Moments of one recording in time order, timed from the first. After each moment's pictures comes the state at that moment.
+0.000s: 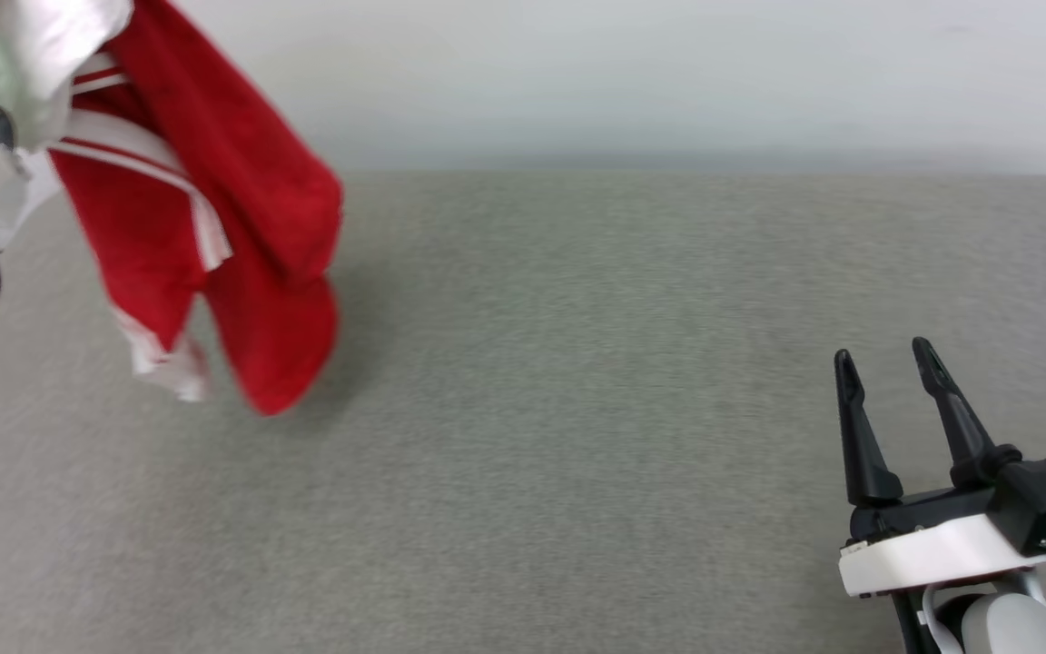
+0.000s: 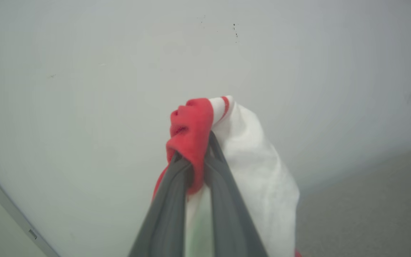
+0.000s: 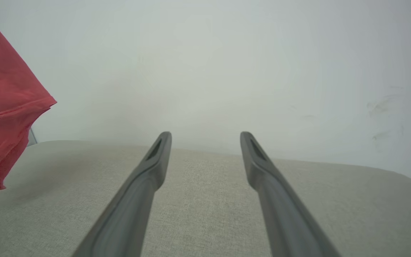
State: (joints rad) left arm -0.93 0.90 -0.55 0.20 -0.78 -0.05 -0.04; right arm -0.08 -0.05 0.00 0.03 0.09 0.13 -0.26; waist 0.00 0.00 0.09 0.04
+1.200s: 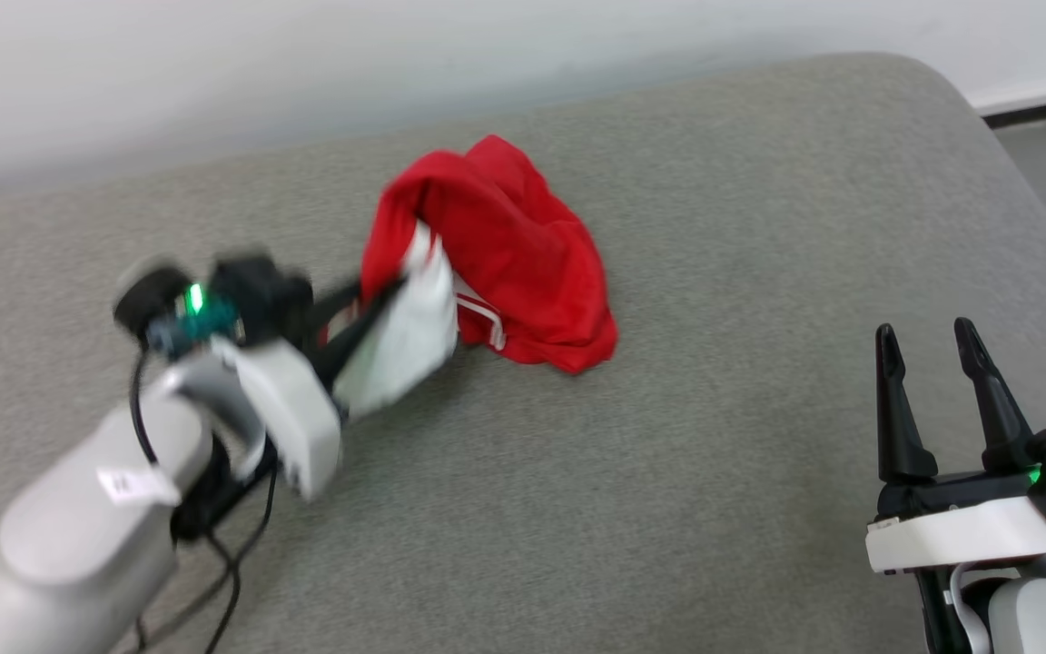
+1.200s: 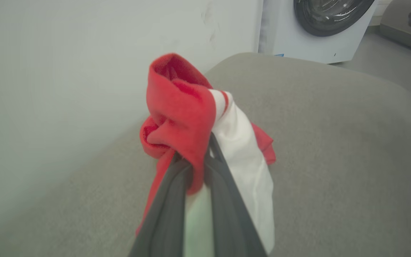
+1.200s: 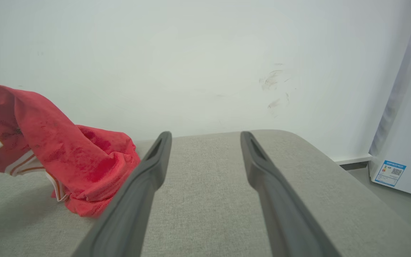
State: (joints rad) left arm -0.75 0.67 -0.88 0.22 -0.73 -0.12 -0.12; right arm -0.11 -0.05 -0.05 0.03 0.14 0.13 -0.26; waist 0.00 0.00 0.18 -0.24
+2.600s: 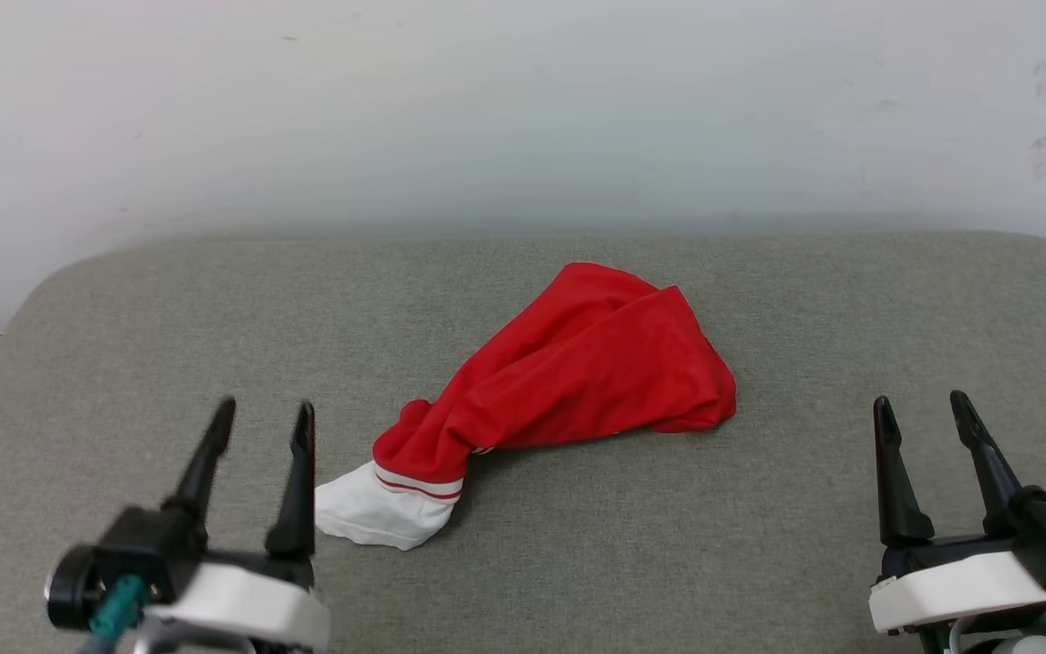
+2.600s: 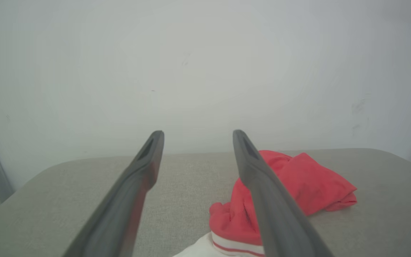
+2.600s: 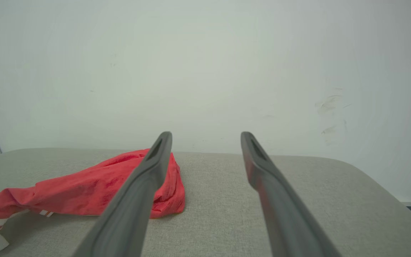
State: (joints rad) left arm -0.05 0.42 -0.32 -0.08 -0.49 0.20 -0.26; right arm -0.01 -0.05 -0.08 0.06 0.08 0.13 -0.26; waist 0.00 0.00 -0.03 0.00
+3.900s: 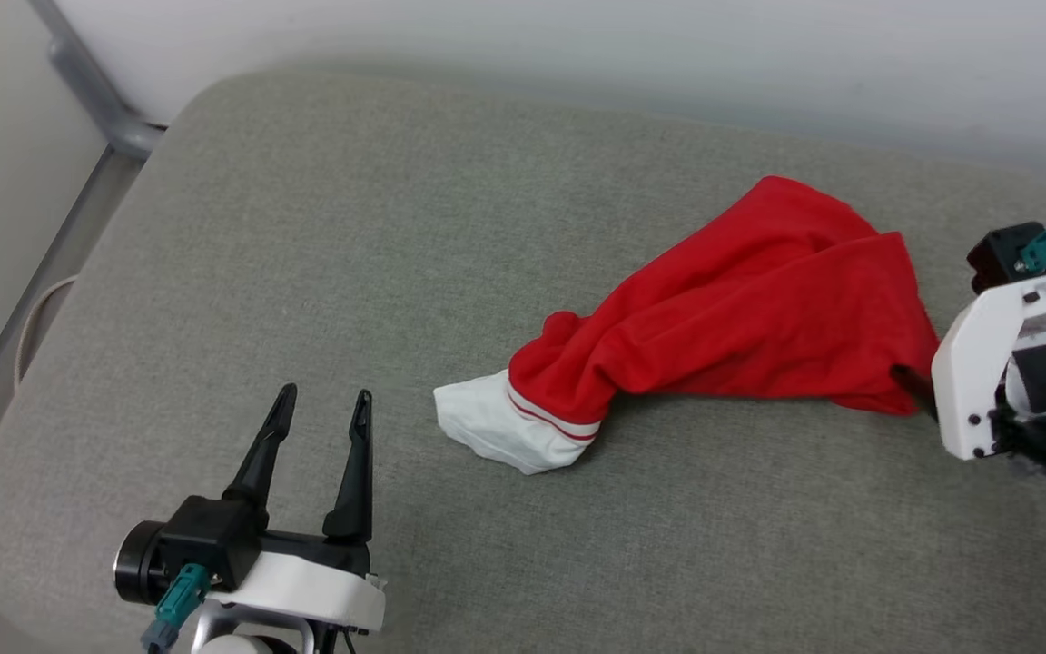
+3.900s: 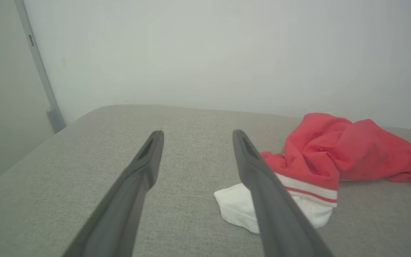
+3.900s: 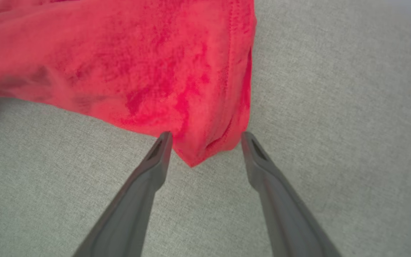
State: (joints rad) left arm -0.03 0.06 -0.06 0.02 -0.15 -0.11 -0.26; right arm -0.52 -0.38 0.15 0.34 0.39 0.13 0.83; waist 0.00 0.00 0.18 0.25
